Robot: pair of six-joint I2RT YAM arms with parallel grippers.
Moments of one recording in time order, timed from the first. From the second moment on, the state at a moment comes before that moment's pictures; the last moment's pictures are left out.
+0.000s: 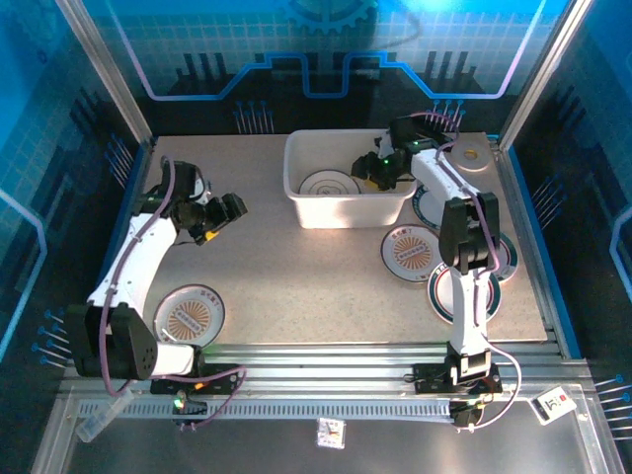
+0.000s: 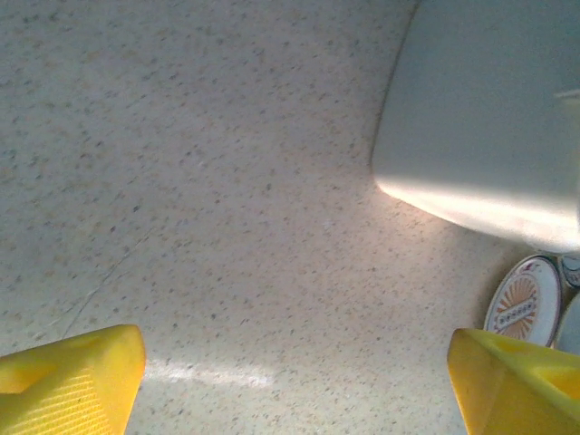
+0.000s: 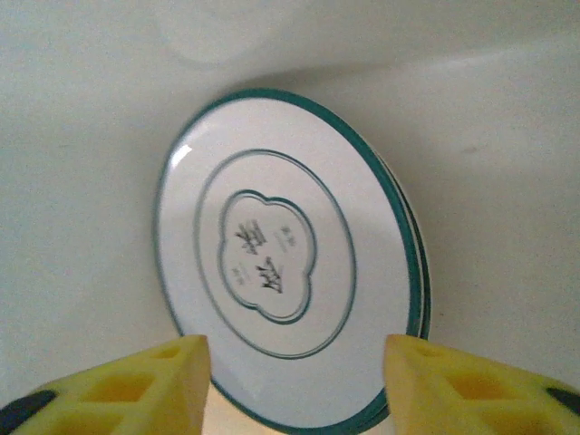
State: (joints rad) left arm 0.01 1.34 1.16 -0.87 0.32 -0.59; right arm 0.20 2.20 1.93 -0.74 -0.52 0.50
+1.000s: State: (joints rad) left arm 0.08 1.18 0.79 -0.99 0.13 -0.72; right arm 0.28 1.77 1.64 -0.68 -0.52 0.47
